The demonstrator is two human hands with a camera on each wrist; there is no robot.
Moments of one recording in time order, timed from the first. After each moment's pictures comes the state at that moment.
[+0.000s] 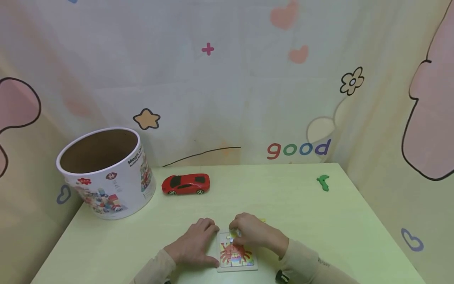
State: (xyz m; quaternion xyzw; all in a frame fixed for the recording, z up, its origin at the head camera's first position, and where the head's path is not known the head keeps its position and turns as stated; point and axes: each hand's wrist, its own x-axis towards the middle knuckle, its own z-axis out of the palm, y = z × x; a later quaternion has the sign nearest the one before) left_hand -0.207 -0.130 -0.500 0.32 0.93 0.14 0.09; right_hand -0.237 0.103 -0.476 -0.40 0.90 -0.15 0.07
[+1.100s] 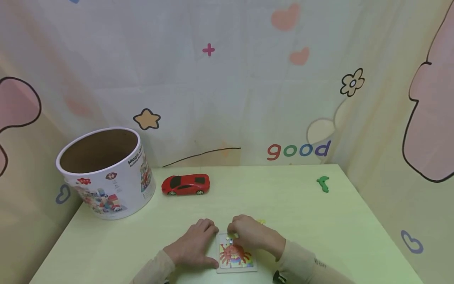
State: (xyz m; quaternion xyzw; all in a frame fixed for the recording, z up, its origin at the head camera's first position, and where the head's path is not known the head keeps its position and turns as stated) left_hand -0.208 -0.130 -0.501 0.31 0.93 0.15 0.11; right_hand -0.229 0.095 -0.468 -0.37 0.91 -0.13 0.11
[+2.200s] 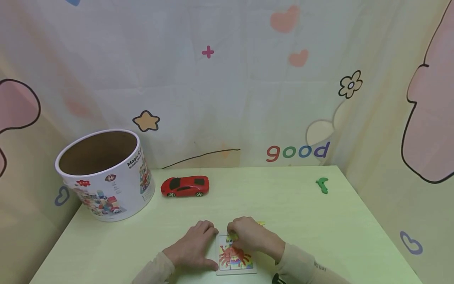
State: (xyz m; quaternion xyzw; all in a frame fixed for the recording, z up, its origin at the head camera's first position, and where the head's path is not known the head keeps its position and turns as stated) left_hand -0.209 -0.128 -0.500 0.31 0.93 0.15 0.11; right_hand -0.226 0.094 -0.467 -0.35 0.93 -0.12 0.07
